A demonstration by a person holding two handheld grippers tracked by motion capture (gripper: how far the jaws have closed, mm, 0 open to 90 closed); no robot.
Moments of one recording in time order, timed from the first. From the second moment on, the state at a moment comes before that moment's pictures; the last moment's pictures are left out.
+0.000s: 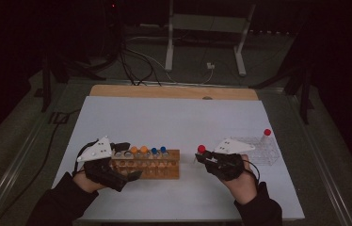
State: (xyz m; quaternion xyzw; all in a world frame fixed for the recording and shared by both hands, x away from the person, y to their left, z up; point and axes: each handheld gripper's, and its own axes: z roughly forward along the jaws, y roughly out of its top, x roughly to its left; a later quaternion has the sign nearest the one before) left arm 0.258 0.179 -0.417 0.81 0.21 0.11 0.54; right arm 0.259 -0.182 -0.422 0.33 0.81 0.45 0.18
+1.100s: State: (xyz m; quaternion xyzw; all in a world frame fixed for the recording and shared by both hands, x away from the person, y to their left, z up) left arm 0.236 0.130 -0.428 0.82 0.17 0.09 0.55; right arm 0.232 -0.110 -0.444 0.23 0.87 0.44 0.09
